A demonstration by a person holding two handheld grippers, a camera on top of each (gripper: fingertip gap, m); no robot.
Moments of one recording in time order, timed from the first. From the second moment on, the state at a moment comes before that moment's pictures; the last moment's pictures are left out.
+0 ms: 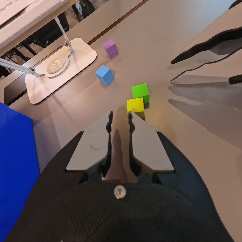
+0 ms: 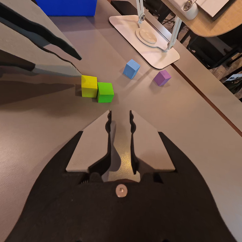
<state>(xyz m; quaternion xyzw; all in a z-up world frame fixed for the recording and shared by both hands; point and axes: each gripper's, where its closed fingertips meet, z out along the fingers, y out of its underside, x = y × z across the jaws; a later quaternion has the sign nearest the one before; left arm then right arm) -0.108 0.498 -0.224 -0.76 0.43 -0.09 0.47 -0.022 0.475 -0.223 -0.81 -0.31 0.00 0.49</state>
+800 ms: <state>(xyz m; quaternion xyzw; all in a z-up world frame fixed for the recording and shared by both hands) -0.086 0.478 -0.251 -0.72 0.55 -0.14 0.39 -0.023 0.477 -0.233 -0.82 -0.31 0.02 0.47</state>
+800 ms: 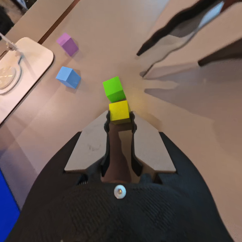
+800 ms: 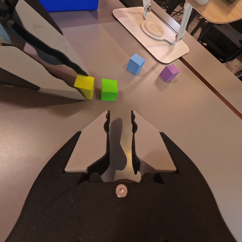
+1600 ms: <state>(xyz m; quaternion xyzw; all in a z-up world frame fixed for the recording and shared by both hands) -0.110 0.400 -0.251 -0.59 0.70 -0.22 0.34 -0.023 0.473 -0.233 -0.82 -0.31 0.04 0.47</state>
